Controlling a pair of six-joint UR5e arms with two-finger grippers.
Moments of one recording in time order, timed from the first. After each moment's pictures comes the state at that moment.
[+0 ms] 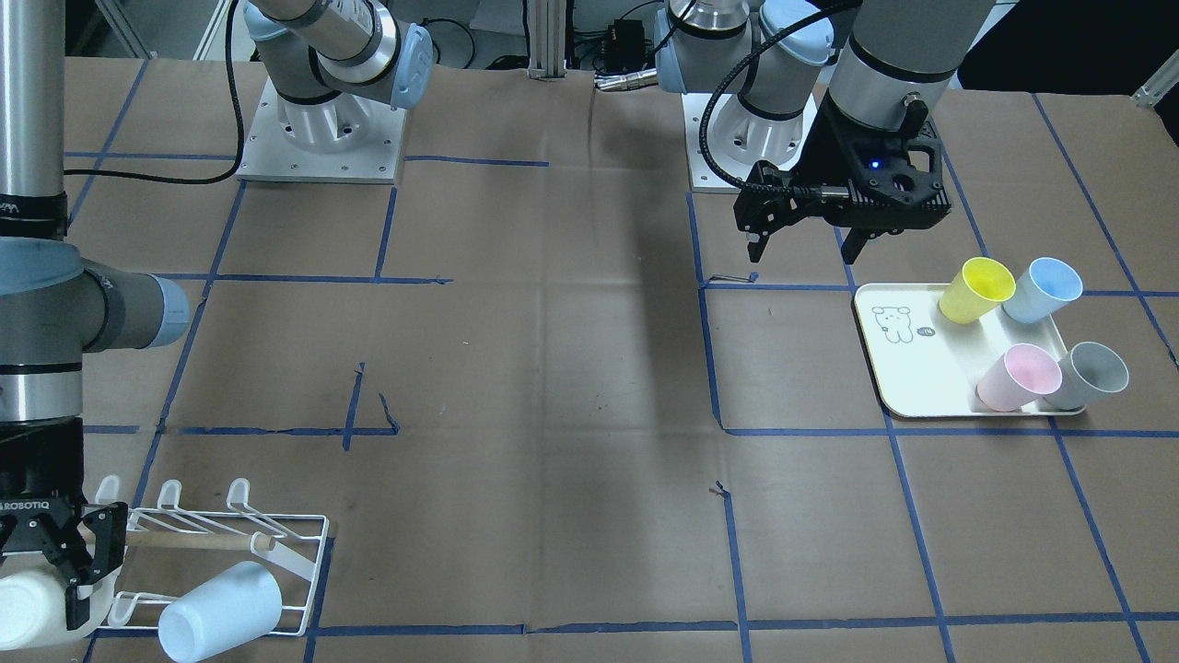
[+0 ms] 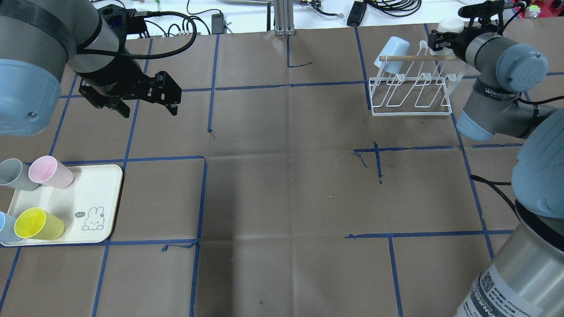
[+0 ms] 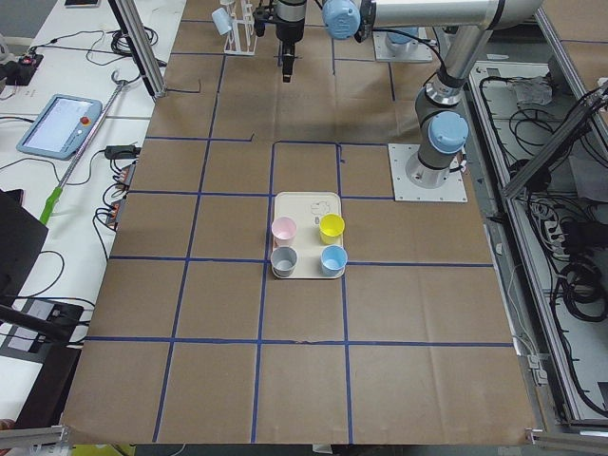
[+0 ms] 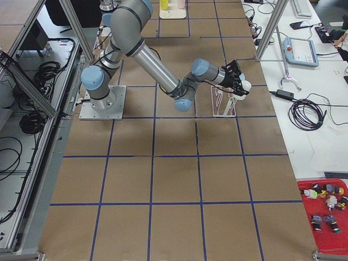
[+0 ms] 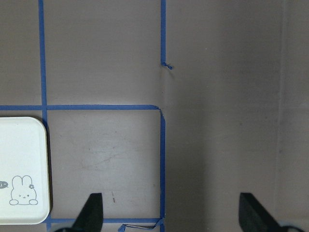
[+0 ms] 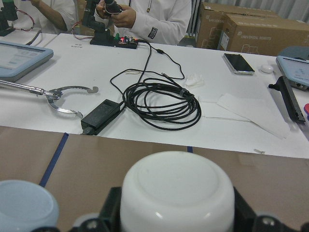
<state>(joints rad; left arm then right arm) -1.55 -1.53 -1.67 -1.43 1.56 0.02 1.24 -0.99 1.80 -3.40 -1.27 -0.28</state>
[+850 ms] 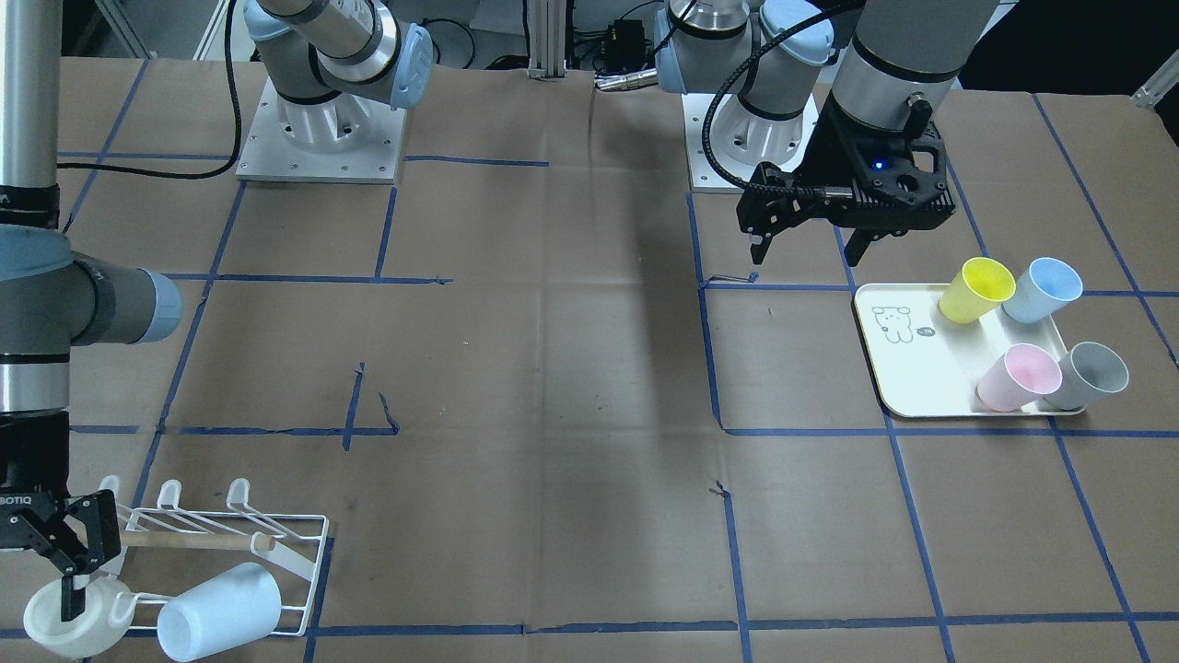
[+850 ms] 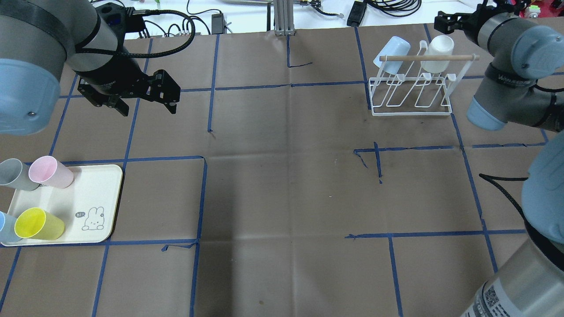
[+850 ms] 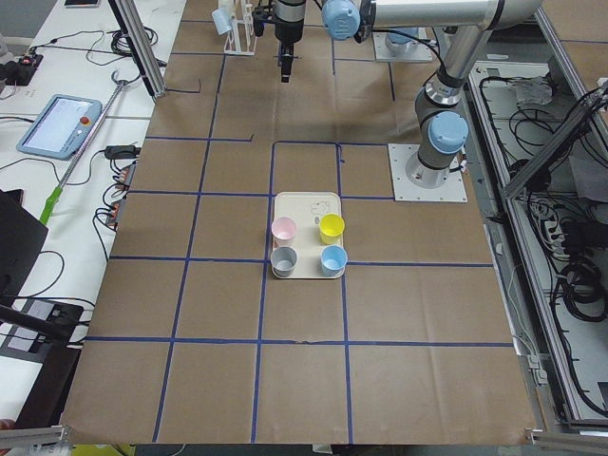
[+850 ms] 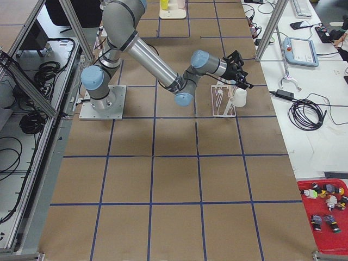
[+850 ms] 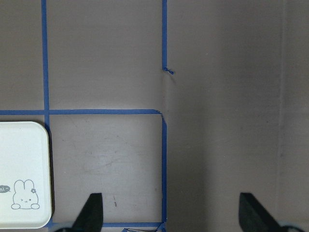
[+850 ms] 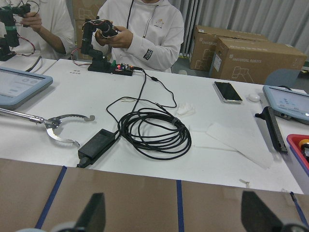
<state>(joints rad) -1.55 -1.53 -1.67 -1.43 1.56 0.02 1.24 -1.10 1.77 -3.33 -1.27 -0.28</state>
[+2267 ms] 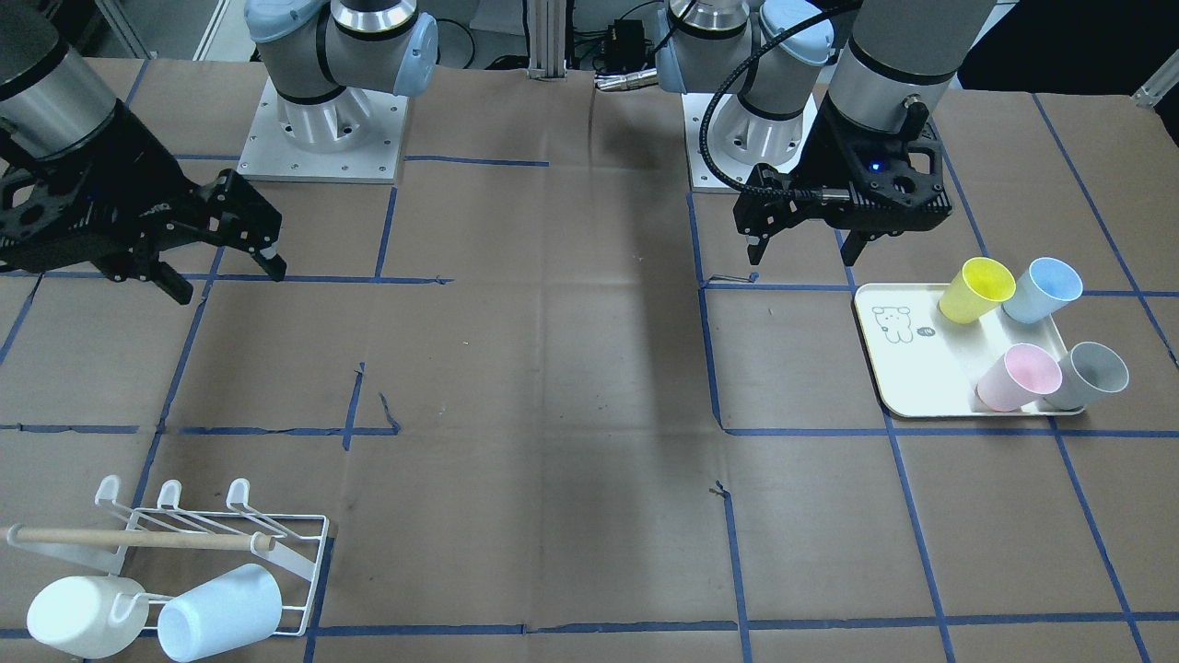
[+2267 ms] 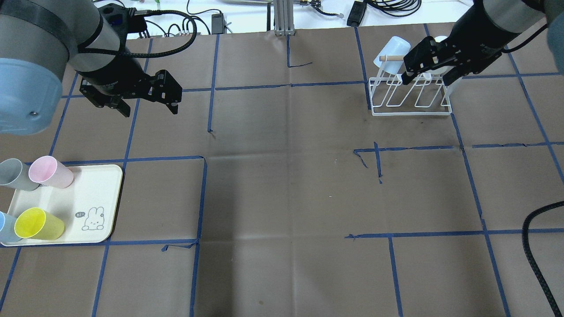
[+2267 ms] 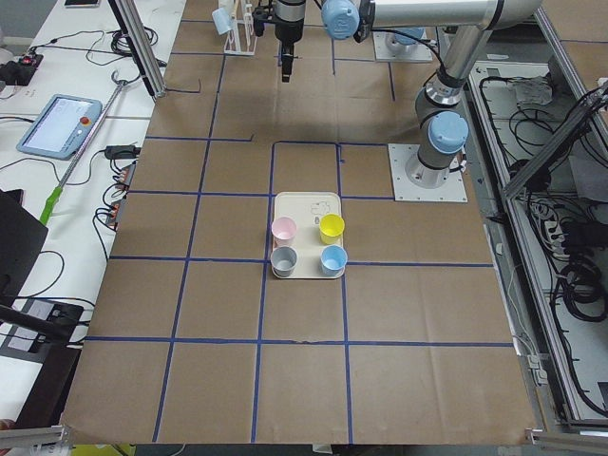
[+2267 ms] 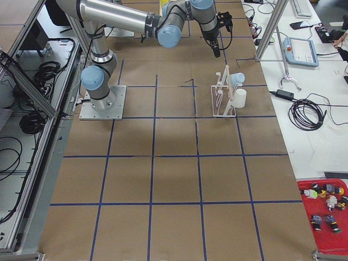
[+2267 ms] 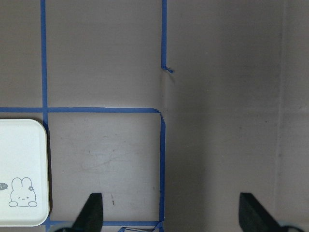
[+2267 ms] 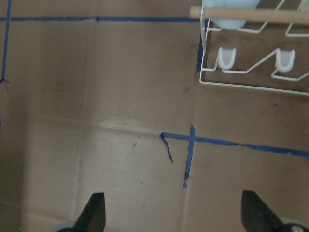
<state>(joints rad) -1.55 -1.53 -1.66 -1.43 1.56 0.01 1.39 -1.57 1.63 -1.65 -1.31 -0.29</state>
